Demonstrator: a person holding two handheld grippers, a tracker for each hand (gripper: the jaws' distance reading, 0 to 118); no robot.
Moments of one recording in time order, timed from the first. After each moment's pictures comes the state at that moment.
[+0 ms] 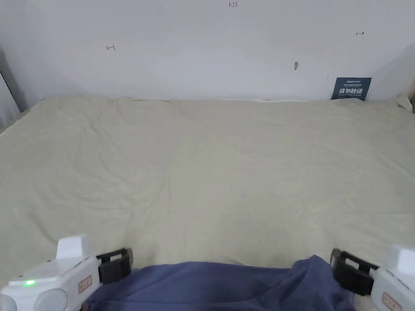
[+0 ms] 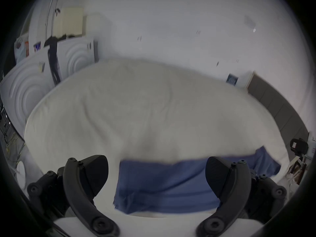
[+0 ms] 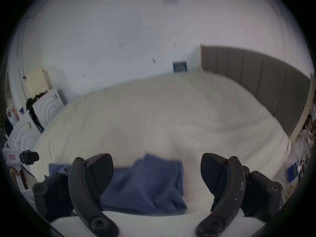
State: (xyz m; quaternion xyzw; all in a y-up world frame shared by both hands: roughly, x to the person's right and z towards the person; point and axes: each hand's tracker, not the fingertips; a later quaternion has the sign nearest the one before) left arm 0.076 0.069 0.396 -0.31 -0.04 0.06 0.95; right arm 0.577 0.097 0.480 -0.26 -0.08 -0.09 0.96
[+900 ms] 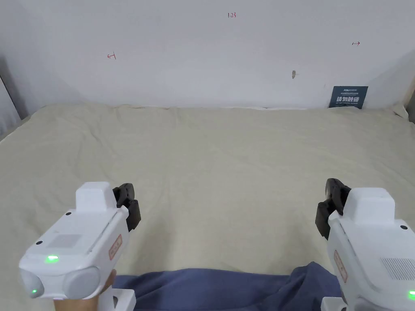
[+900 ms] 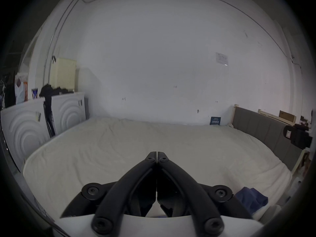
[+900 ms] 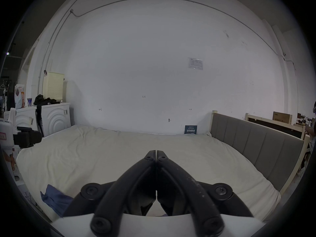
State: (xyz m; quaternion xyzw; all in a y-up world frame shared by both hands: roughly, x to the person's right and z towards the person) left arm 0.135 0.152 0.395 -0.13 -0.07 0.03 0.99; right arm 0.495 0.175 0.471 -0.07 -0.07 0.03 0.99
